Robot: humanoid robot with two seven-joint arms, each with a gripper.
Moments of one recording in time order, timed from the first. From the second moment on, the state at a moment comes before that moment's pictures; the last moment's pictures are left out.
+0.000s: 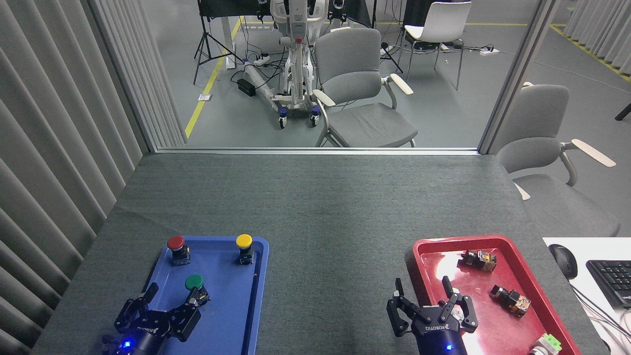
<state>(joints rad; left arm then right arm) -0.03 0.27 -0.06 -1.26 -1.19 -0.24 0.22 0.07 -0.04 0.20 -1.53 1.47 0.17 -0.12</state>
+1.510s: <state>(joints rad) -0.20 0.21 -0.21 -0.95 -1.19 -0.15 0.27 0.07 0.00 0.20 -1.53 1.48 0.17 -0.12</state>
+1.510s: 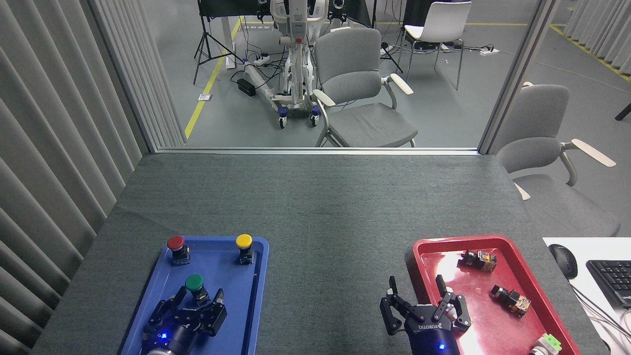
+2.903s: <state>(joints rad) -0.38 0.25 -0.49 -1.11 -1.19 -0.52 0.34 0.08 -0.01 0.20 -1.54 1.48 0.16 -0.12</state>
